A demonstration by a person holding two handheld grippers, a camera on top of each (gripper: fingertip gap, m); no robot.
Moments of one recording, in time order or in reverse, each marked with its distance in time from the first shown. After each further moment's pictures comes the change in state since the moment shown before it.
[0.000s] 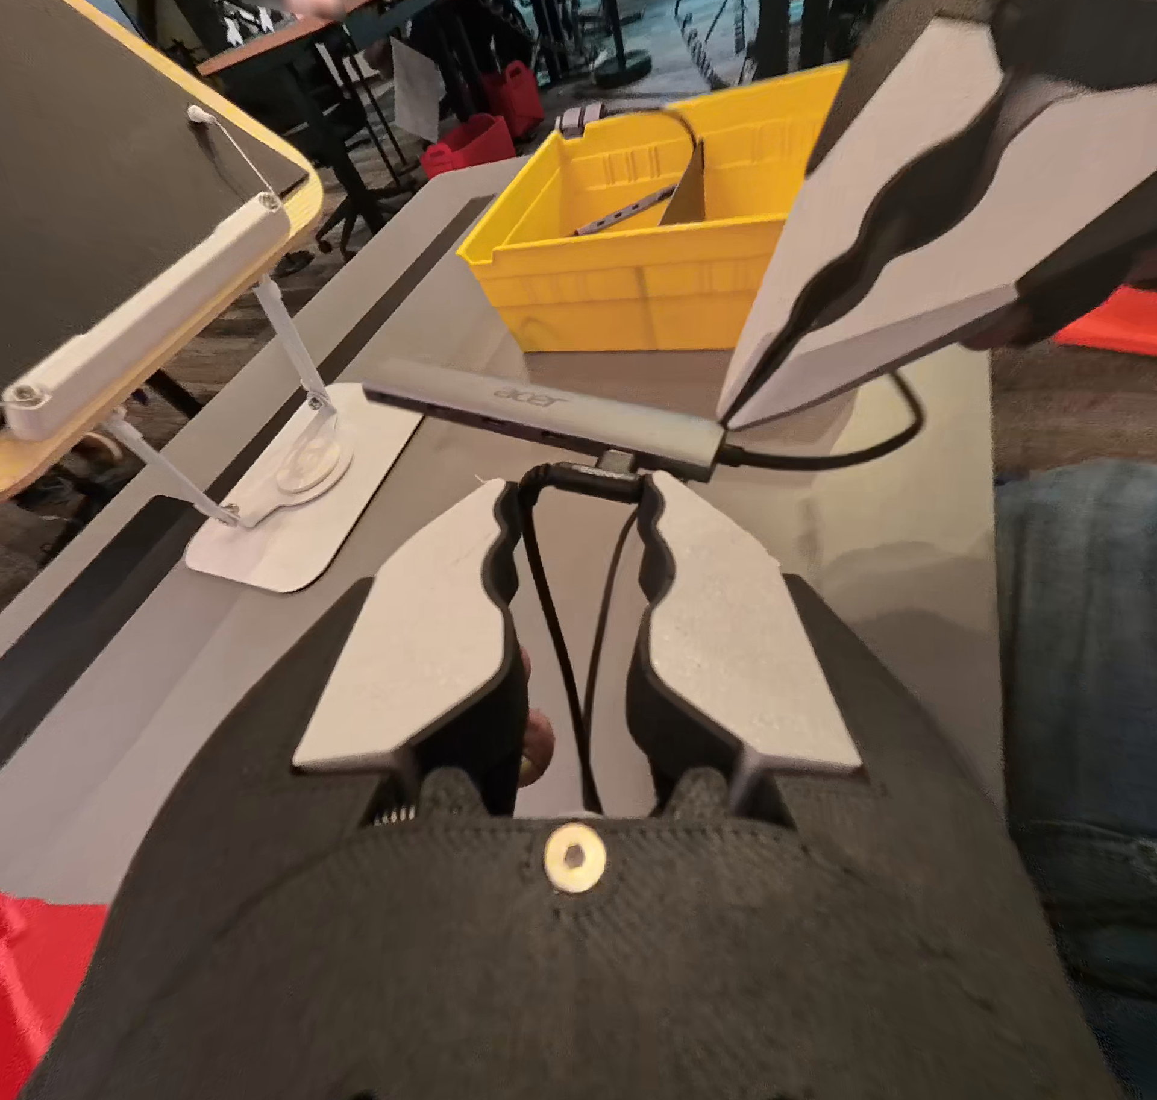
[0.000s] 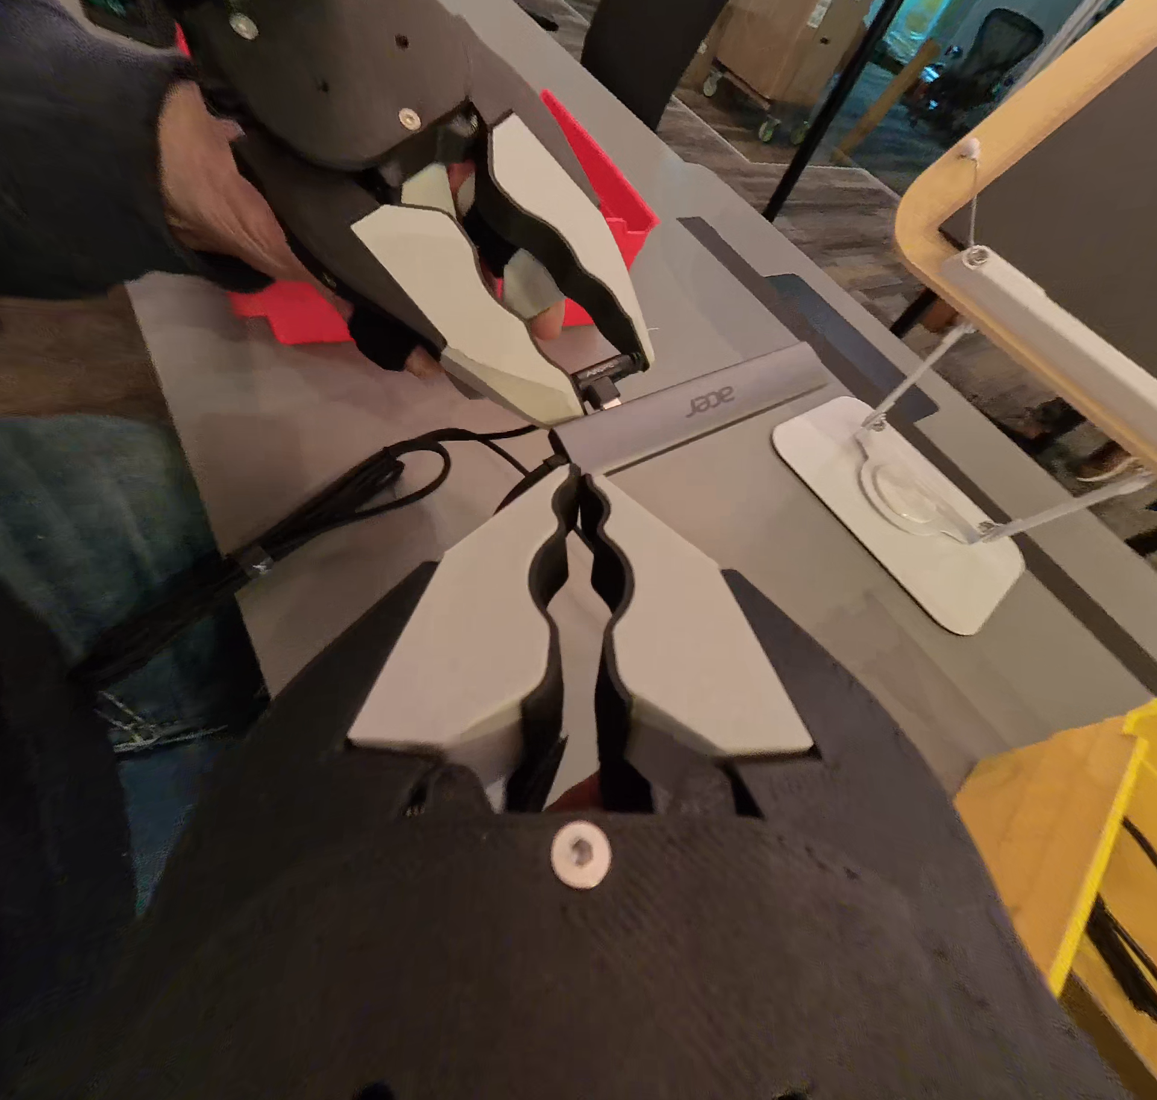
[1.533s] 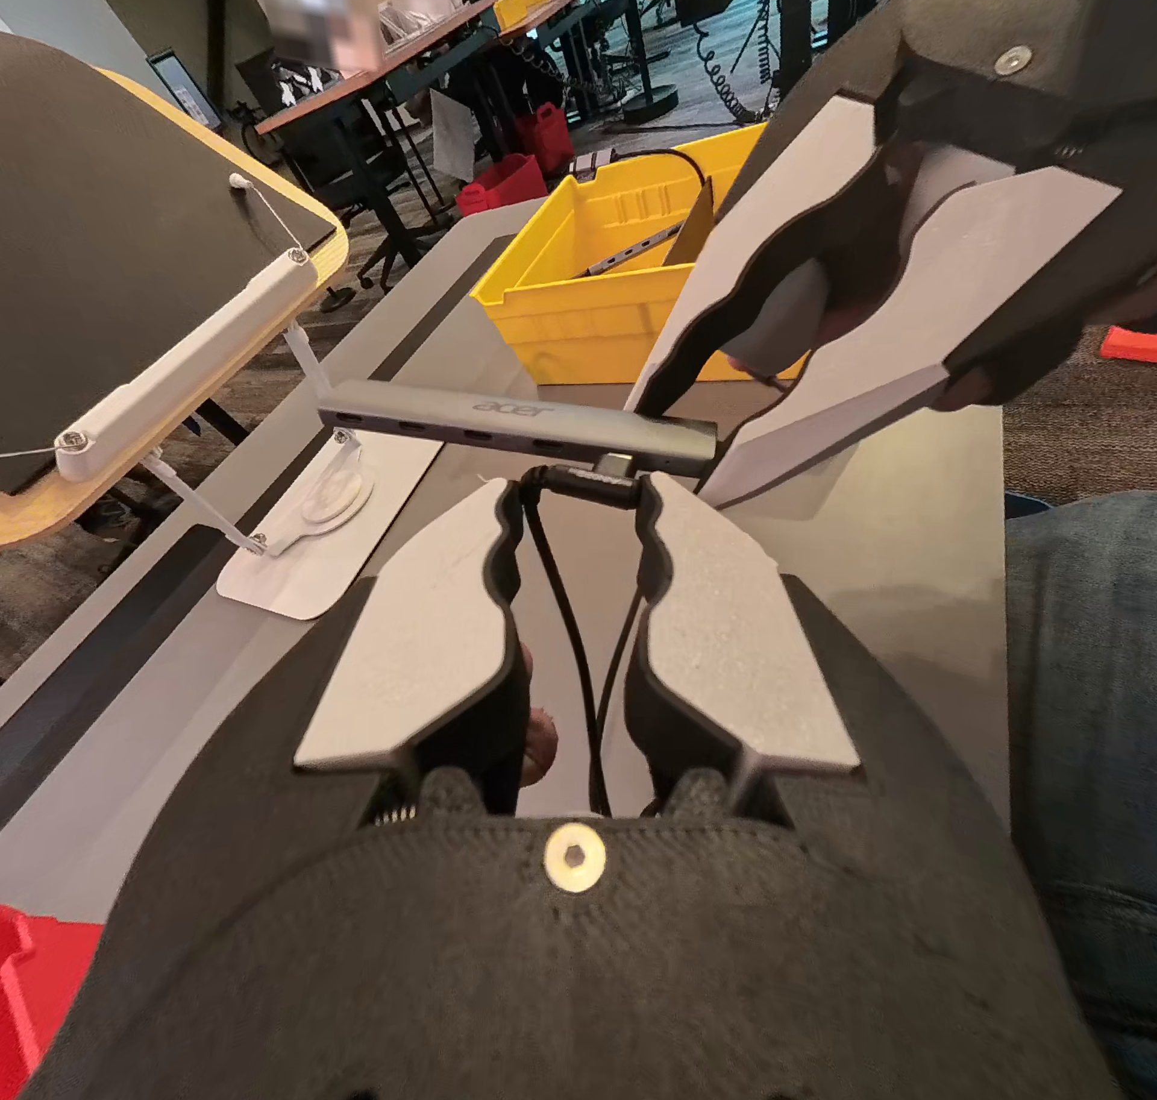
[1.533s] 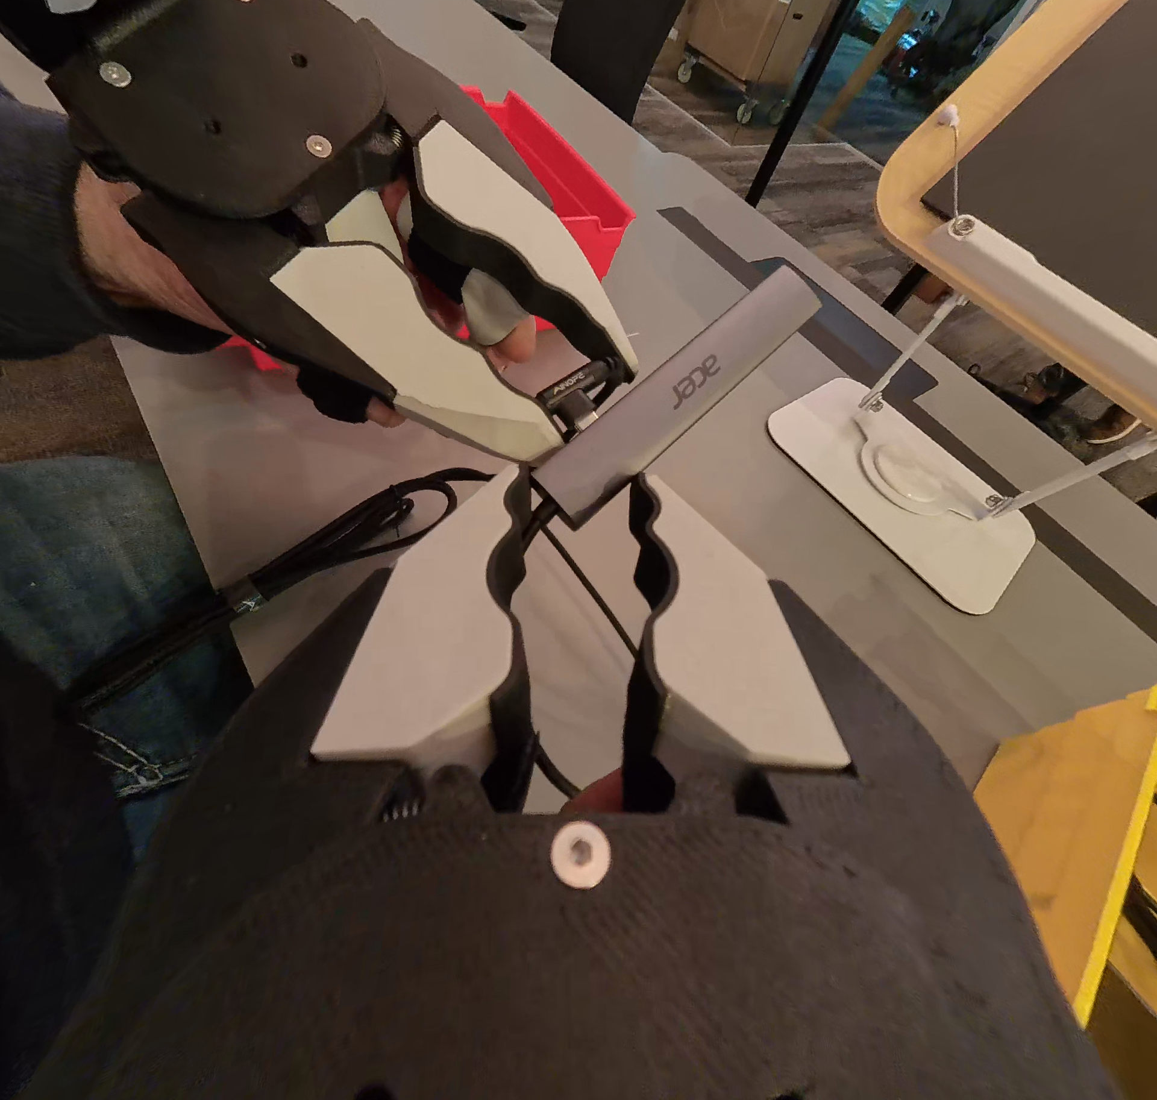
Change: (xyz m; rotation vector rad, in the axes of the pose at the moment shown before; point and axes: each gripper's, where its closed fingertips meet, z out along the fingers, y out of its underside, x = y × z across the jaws) left arm 0.009 -0.014 0.004 0.045 -0.053 0.033; right arm 0.007 0.000 0.007 -0.008 0.033 0.060
